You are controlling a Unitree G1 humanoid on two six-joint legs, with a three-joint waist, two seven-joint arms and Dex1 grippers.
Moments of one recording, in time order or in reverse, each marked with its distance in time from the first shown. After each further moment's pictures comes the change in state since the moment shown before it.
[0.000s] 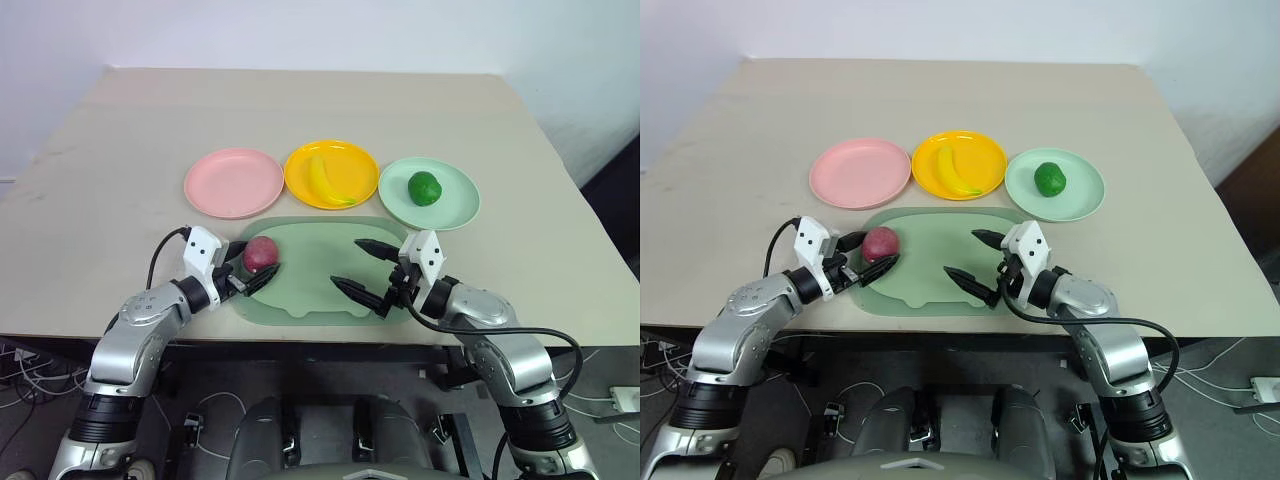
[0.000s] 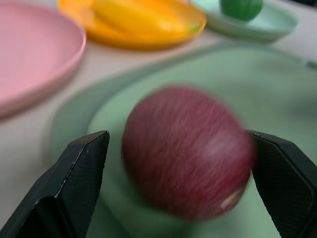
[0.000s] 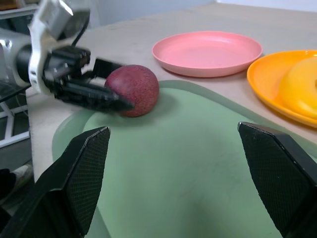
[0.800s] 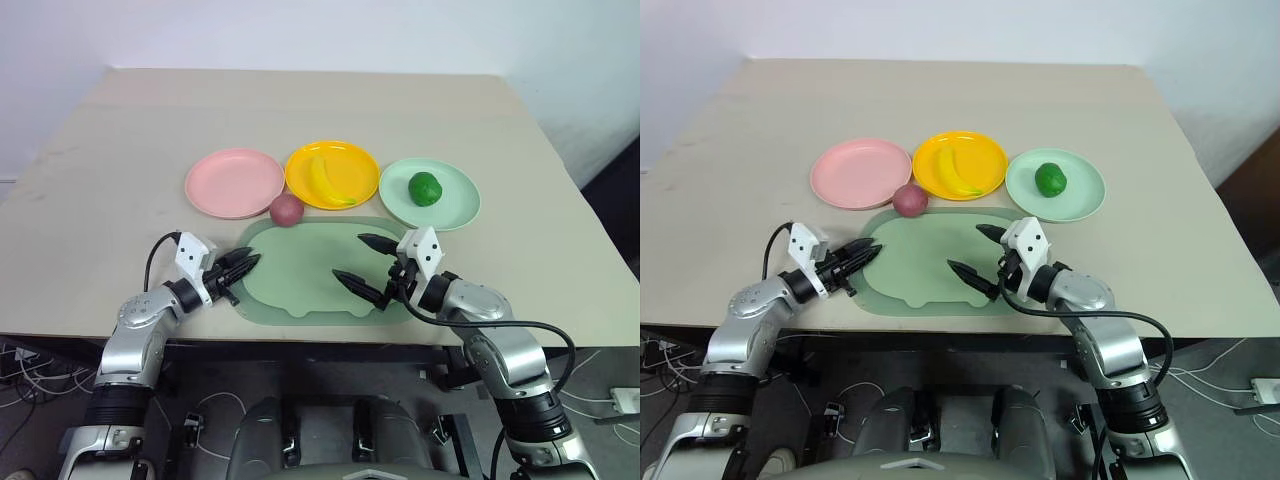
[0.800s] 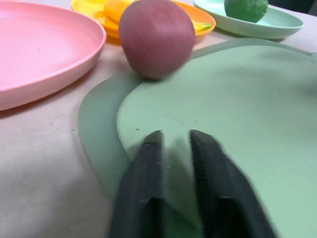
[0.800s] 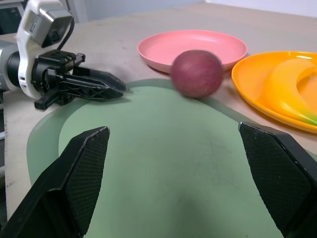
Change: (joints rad) left arm -0.030 -0.045 0.055 0.249 0.012 -0.275 -0.150; right arm -0.016 0.000 0.011 0.052 -0.030 -0.039 -0.018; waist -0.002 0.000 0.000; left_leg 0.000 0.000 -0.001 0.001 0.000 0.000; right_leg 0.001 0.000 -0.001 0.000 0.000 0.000
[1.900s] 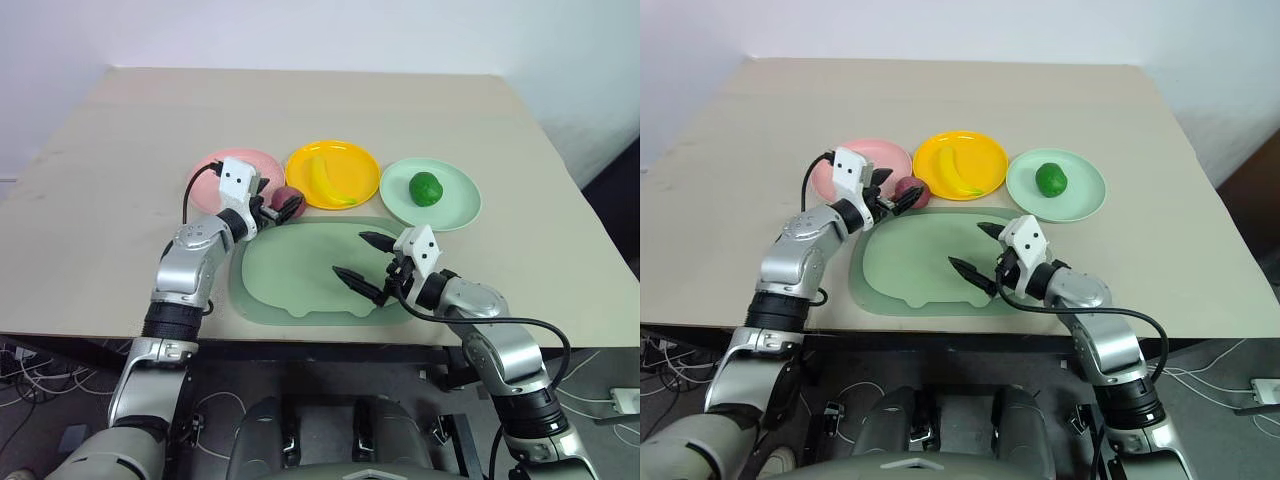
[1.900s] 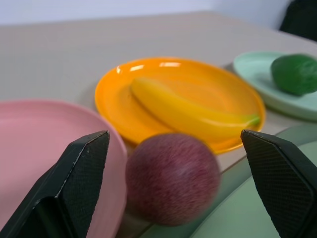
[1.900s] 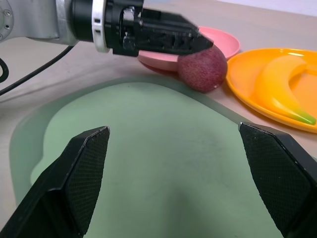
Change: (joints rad) left arm -0.477 -0.158 -0.087 0.220 0.148 0.191 0.269; right arm -0.015 0.001 0.010 0.020 -0.021 -0.006 -0.036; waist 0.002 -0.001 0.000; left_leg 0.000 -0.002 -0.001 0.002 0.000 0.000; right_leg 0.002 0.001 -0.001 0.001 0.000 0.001
